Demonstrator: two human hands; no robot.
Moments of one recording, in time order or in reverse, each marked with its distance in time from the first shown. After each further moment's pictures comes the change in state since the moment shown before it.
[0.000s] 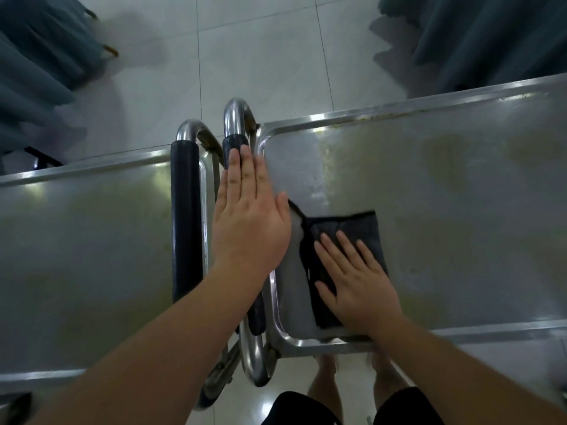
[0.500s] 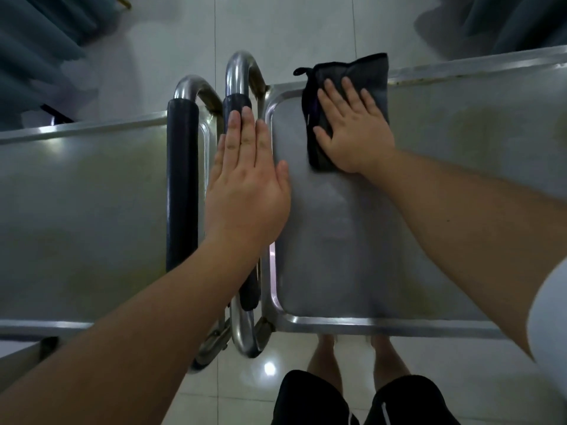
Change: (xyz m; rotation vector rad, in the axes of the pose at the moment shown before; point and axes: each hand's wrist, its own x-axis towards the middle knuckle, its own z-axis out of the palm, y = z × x) left_hand 0.002 0.000 0.002 0.056 0.005 -0.021; right_hand 0.217 0.068 -0.068 0.012 0.051 0.055
